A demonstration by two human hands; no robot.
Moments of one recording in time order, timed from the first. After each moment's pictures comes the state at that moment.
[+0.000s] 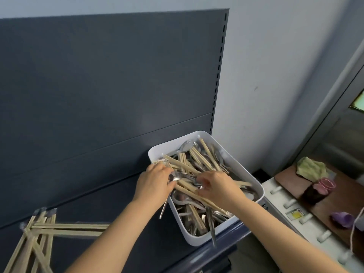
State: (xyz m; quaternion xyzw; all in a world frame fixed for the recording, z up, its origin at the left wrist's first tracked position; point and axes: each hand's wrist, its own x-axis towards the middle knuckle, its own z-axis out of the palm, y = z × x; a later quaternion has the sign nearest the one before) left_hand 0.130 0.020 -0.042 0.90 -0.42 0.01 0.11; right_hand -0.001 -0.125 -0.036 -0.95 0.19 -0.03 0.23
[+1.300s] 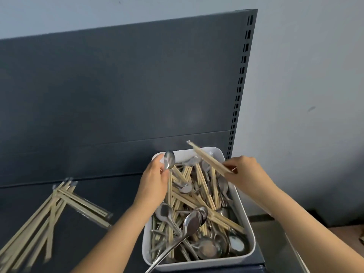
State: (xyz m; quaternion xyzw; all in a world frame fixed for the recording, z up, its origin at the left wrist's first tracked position) left_hand 0.108 -0.051 -0.035 0.90 -0.15 0.05 0.40; right_hand 0.040 -0.282 -0.002 -0.96 0.09 -0.03 0.27
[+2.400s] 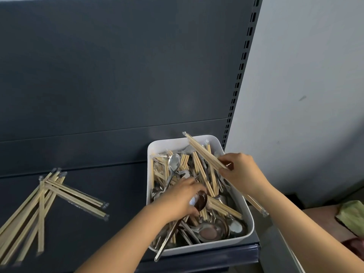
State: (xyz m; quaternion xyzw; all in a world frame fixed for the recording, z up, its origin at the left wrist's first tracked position) left_hand 0.073 -0.073 -0.056 0.87 -0.42 -0.19 0.14; right_hand 0.021 -0.257 -0.010 -0.95 0.10 -0.06 0.30
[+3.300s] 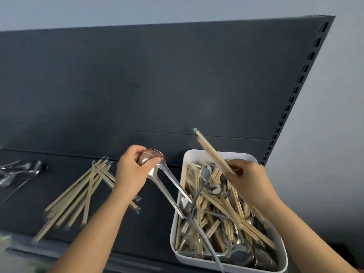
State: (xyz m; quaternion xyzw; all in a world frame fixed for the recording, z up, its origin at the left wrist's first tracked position) left_hand 0.095 0.049 0.014 0.84 0.03 0.13 0.53; right_hand 0.055 -0.213 0.008 -0.93 0.02 -0.08 0.36
